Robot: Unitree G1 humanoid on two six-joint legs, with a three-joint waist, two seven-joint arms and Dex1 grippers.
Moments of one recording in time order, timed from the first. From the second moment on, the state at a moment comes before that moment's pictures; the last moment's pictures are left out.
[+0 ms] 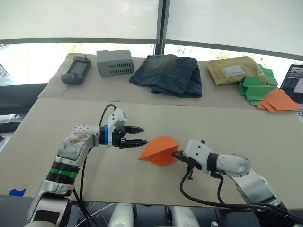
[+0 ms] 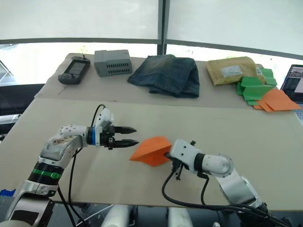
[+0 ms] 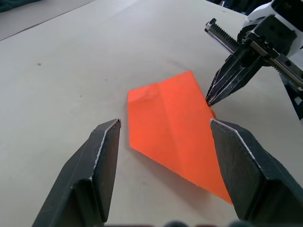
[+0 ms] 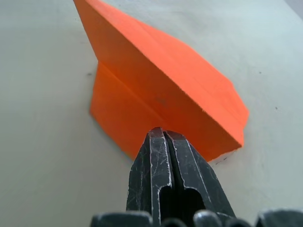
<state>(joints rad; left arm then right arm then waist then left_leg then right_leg) -0.46 0.59 -0.11 0.04 -0.43 0.52 -1.19 -0.10 -0.65 0.25 -0.47 0.08 0.42 0.80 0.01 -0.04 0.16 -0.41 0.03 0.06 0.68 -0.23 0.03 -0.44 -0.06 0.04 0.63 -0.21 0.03</state>
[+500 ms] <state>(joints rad) -0.37 0.59 -0.09 -0.07 -0.46 0.55 -1.13 -0.46 -0.63 0.27 -0.30 0.20 0.55 0.89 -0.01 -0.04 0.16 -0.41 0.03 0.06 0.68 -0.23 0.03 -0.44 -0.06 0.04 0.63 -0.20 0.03</state>
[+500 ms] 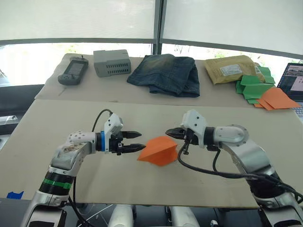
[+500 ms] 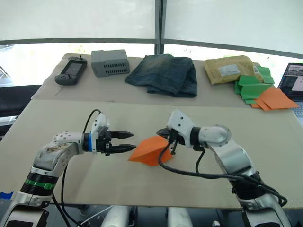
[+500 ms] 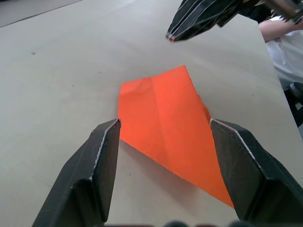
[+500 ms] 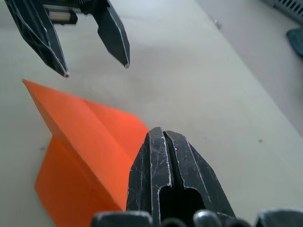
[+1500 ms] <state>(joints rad) -0.38 0.60 -0.11 -0.04 -0.45 0.54 -1.15 -0.12 -0.68 0.27 -0.29 0.10 0.26 0.88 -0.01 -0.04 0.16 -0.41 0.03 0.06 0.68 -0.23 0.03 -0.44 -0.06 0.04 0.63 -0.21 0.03</state>
